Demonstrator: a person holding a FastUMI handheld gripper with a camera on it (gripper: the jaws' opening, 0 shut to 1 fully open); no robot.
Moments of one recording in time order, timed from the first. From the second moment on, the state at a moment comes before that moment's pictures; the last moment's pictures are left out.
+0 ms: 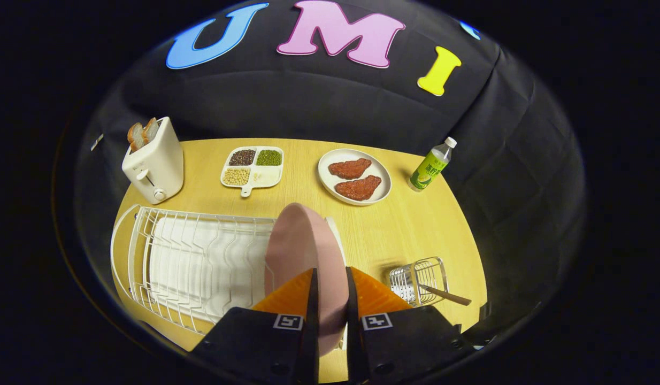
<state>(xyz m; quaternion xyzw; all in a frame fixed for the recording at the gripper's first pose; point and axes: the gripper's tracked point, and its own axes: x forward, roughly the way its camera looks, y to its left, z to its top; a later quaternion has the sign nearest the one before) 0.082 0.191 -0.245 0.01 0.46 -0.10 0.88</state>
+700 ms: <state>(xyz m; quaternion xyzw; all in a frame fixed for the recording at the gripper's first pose) 0.050 0.159 -0.158 0.09 0.37 -0.04 0.92</state>
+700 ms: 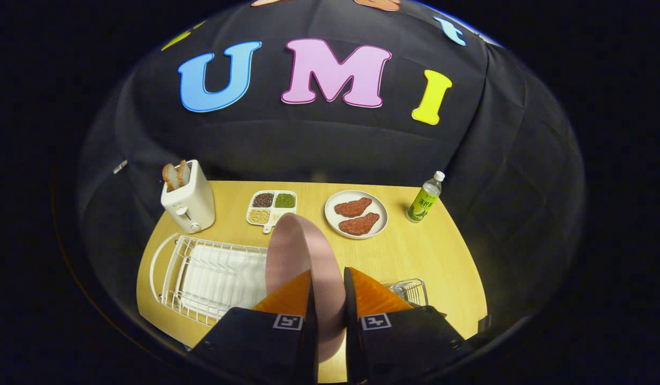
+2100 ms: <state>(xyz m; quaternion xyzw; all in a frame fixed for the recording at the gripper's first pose) -0.136 0.230 -0.381 0.42 0.49 0.01 0.77</state>
